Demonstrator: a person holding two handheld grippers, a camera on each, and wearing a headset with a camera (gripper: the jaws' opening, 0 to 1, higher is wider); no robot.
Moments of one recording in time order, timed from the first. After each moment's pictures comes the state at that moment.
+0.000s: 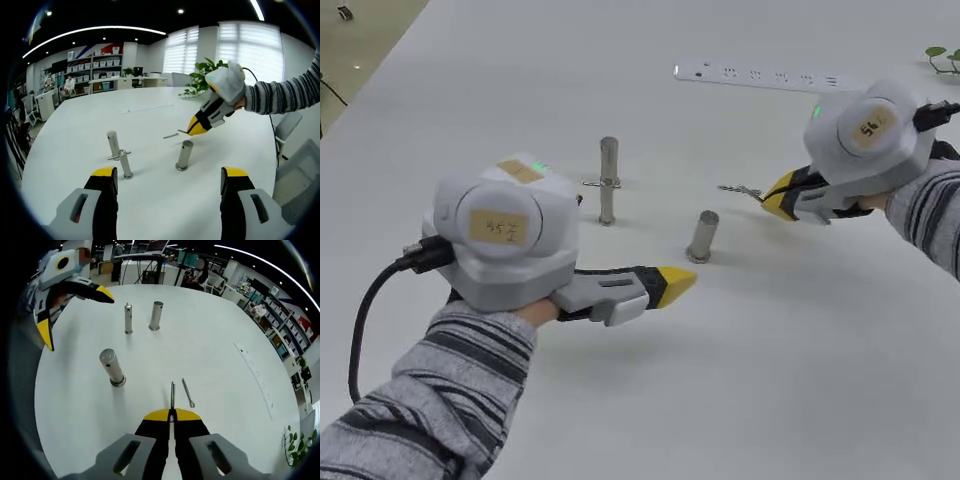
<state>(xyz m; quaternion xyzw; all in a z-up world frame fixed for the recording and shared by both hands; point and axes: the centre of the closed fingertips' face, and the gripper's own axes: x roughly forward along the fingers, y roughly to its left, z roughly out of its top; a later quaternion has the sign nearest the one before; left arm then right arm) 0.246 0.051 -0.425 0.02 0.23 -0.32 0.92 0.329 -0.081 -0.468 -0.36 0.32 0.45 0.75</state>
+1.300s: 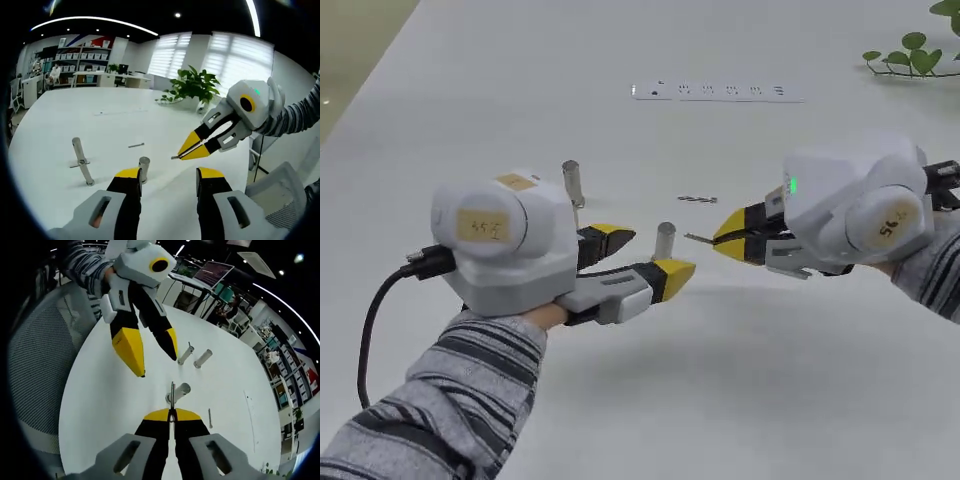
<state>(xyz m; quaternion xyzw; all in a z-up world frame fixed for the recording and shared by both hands) 0.220 -0.004 -0.396 -0.06 0.24 -0.40 0.88 0.232 -0.049 -0.415 -0.43 0.18 0.54 0.70</state>
